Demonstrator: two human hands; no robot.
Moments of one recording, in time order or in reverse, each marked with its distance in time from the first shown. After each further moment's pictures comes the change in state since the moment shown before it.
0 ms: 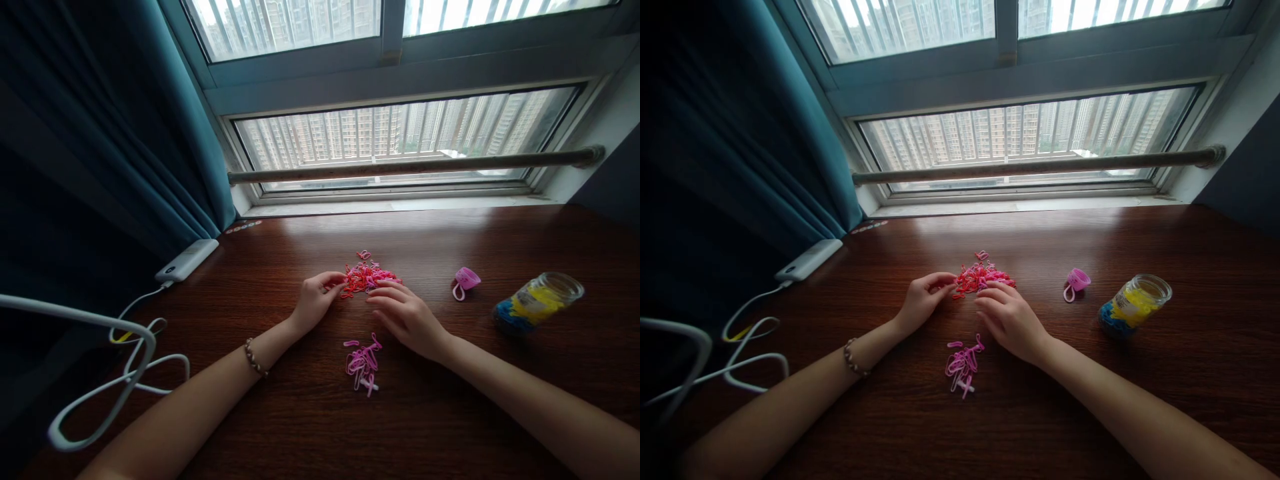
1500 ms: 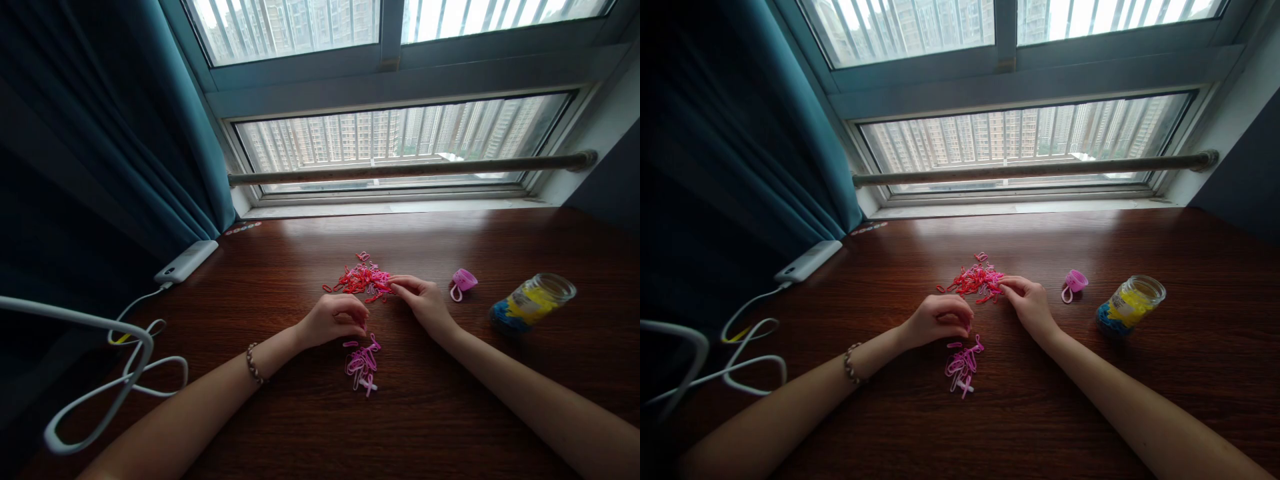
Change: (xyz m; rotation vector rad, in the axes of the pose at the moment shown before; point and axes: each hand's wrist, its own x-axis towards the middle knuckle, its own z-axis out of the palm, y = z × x) left_hand -0.013 0.031 0.002 -0.293 -0.483 0.182; right_hand 0.002 0.030 -0.003 0.436 0.320 0.504
